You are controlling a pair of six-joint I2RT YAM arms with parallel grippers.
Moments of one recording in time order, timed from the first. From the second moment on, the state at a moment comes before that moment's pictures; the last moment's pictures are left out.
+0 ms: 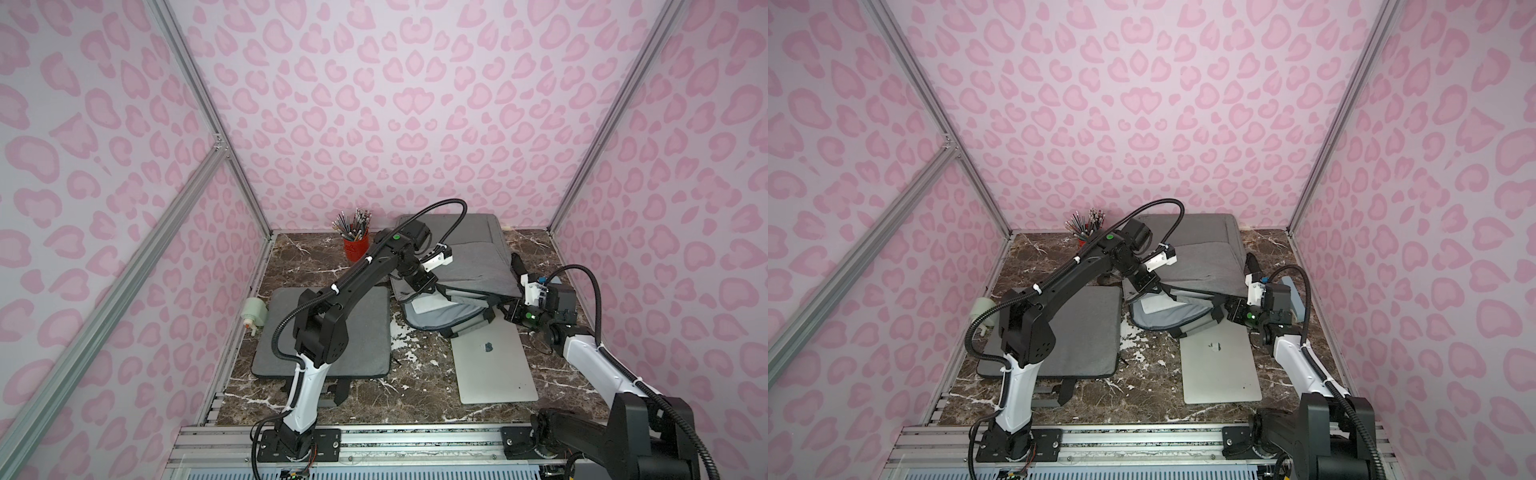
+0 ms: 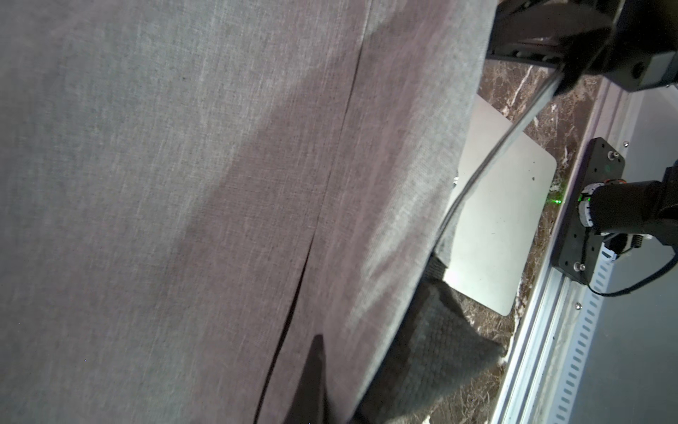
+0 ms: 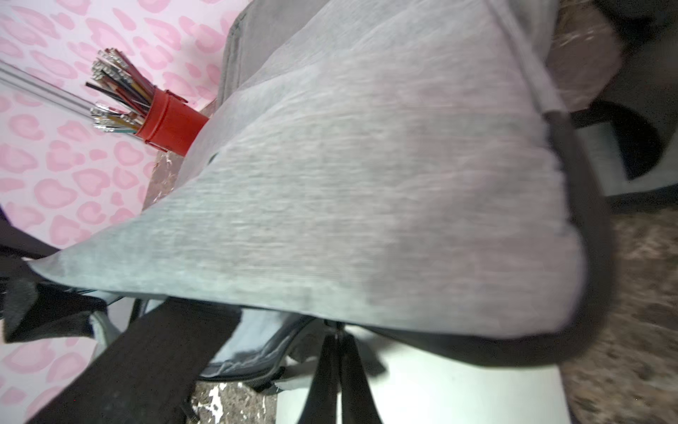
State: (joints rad) left arm -0.64 2.14 2.10 -1.16 0.42 0.31; right arm -0.10 1.19 0.59 -0.12 -0.53 0.37
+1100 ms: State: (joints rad) left arm -0.62 2.15 2.15 -1.14 0.51 0.34; right arm -0.19 1.33 0.77 -0.17 -0.24 0.37
